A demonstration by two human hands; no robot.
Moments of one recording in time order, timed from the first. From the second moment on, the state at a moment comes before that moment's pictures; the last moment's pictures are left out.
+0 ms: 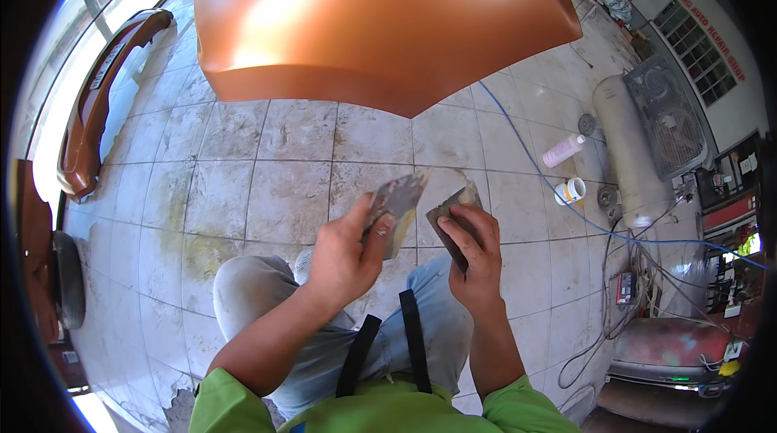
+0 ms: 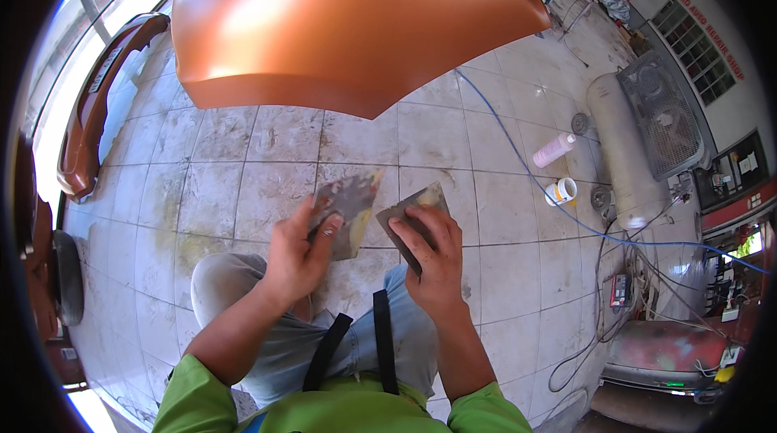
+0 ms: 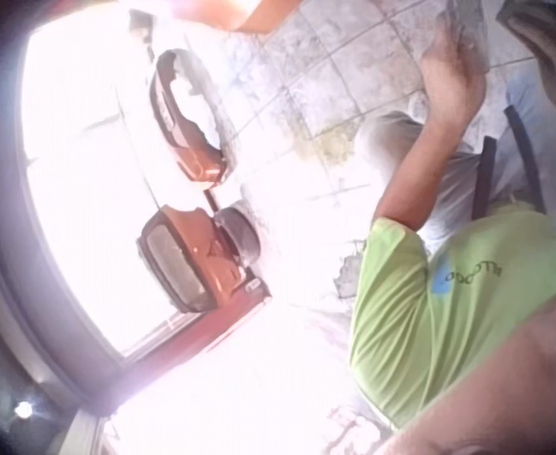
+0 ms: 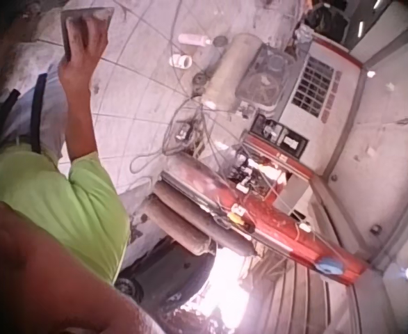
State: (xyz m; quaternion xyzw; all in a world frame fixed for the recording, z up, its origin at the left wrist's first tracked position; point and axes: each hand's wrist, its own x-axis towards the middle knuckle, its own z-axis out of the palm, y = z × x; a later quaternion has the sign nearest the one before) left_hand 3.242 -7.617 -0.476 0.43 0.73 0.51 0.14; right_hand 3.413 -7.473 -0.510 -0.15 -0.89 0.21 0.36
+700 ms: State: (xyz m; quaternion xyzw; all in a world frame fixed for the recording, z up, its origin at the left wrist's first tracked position) left_hand 3.232 -7.609 -0.476 0.21 0.58 0.71 0.34; right_hand 3.423 -7.453 -0.509 -0.15 -0.94 0.07 0.30
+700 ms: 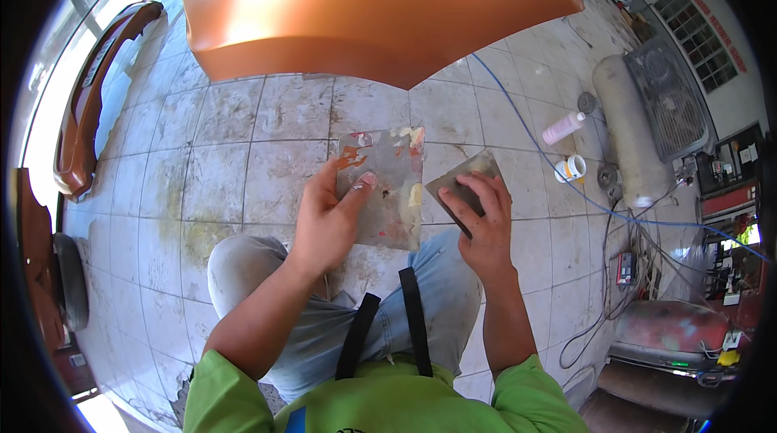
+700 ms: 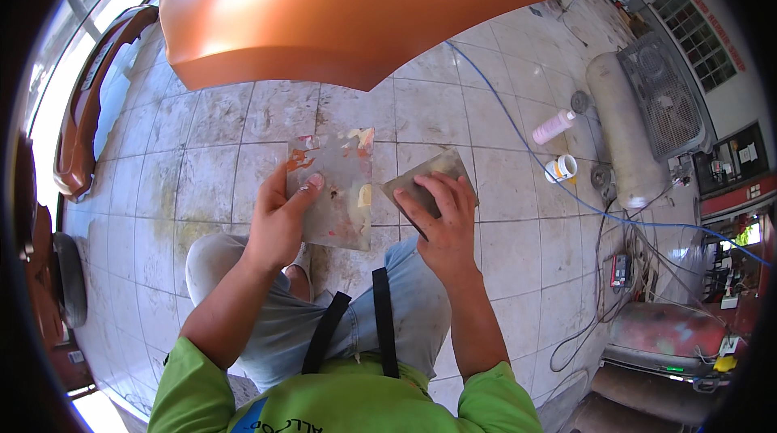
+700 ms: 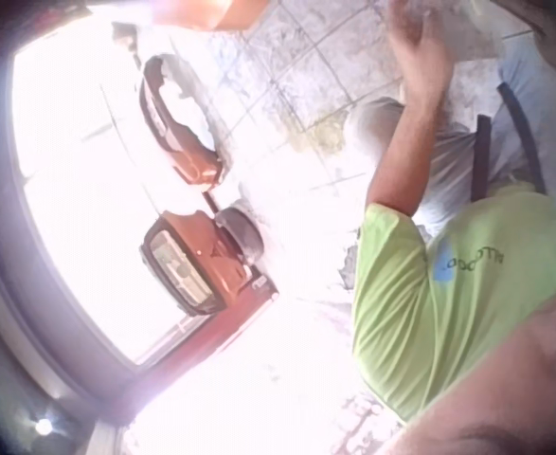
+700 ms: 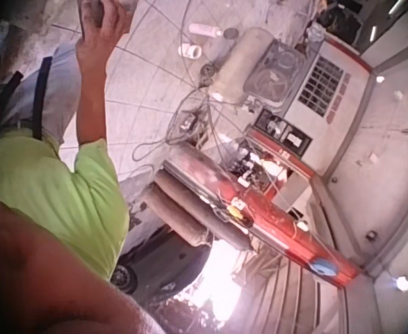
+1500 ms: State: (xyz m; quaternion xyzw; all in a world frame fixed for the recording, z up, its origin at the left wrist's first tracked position) left_hand 3.238 -7.615 -0.489 0.12 0.52 0.78 0.34; right_hand 3.417 -7.465 -0.536 -0.15 -0.89 0.28 0.34
